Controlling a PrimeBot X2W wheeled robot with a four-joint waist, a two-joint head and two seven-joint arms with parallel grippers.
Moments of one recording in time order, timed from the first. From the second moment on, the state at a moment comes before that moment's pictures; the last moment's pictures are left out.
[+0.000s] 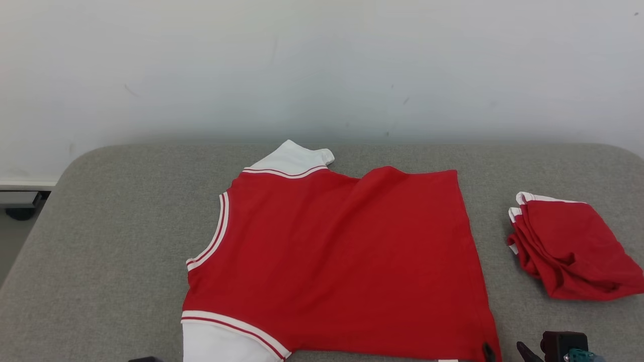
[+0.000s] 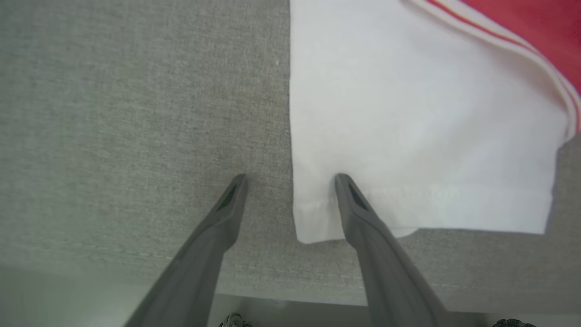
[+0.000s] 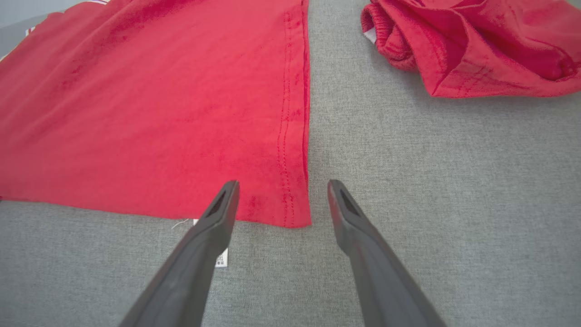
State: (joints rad) left arm -0.05 0.17 -0.36 0.54 -0.40 0.12 0.31; right arm 0.17 -0.16 0.09 0.13 0.36 -0.09 0.22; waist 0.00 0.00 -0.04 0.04
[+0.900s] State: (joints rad) left arm -0.05 0.17 -0.40 0.46 -0.40 0.11 0.39; right arm 0.13 -0.15 0.06 0.27 0.36 -0.10 0.28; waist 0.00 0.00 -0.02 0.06
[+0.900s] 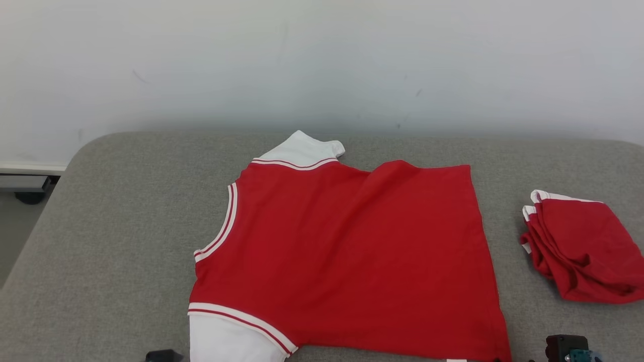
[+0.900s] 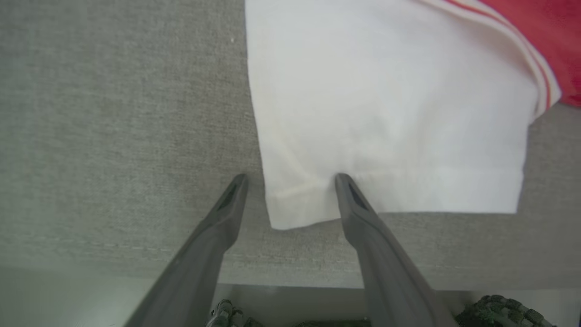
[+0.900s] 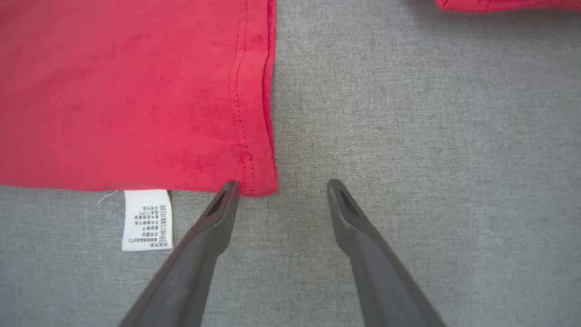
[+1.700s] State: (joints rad) left arm -0.03 0.17 -0.37 0.41 -0.40 0.11 0.41; right arm 0.07 -0.14 0.07 0.35 0.37 -0.10 0.28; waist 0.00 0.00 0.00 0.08
